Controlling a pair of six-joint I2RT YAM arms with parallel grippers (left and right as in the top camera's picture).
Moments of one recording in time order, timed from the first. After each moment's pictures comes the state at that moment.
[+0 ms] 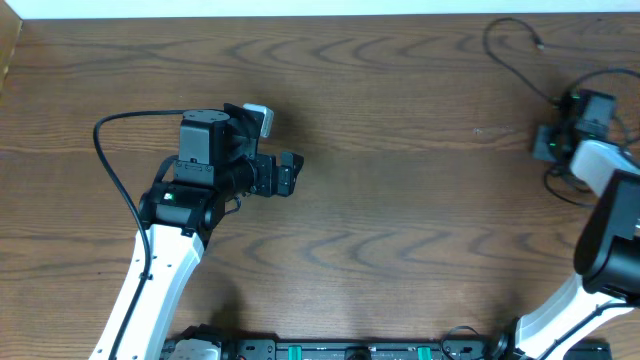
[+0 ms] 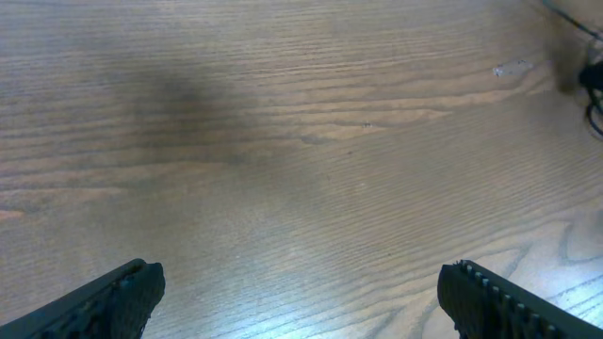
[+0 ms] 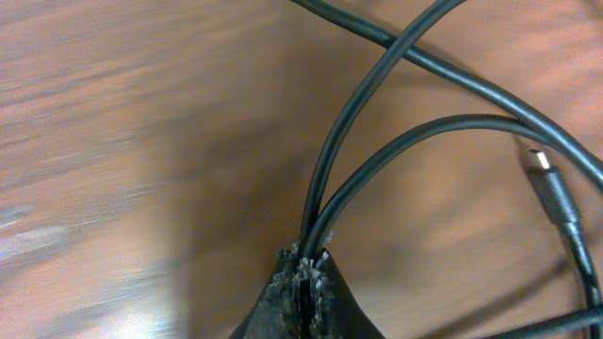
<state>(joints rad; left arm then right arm) -0.18 1.21 0.98 -0.60 0.34 -0.07 -0.35 1.96 1.11 -0.16 0.09 -0.06</state>
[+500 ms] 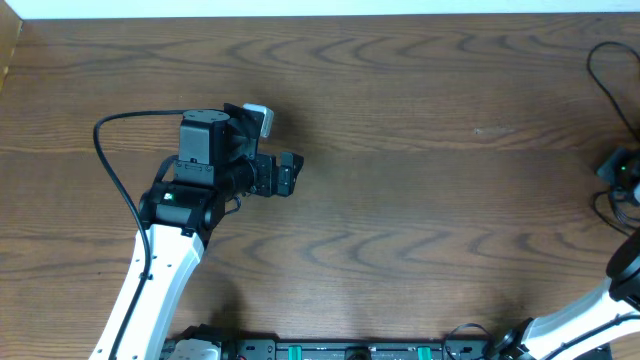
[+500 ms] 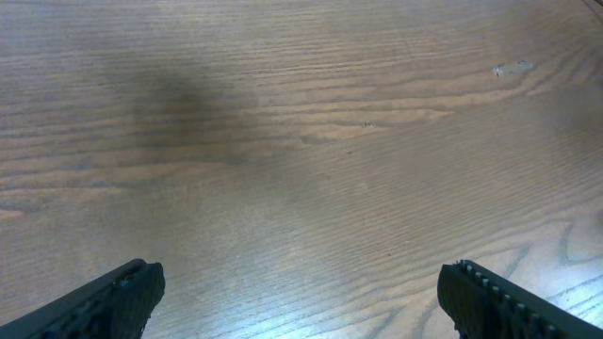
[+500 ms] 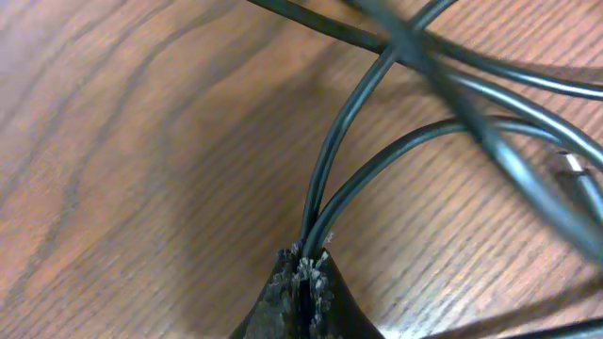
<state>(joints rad) -0.18 1.21 0.98 -0.60 0.34 -0.07 -0.67 1.96 1.11 -0.13 -0.03 0.09</state>
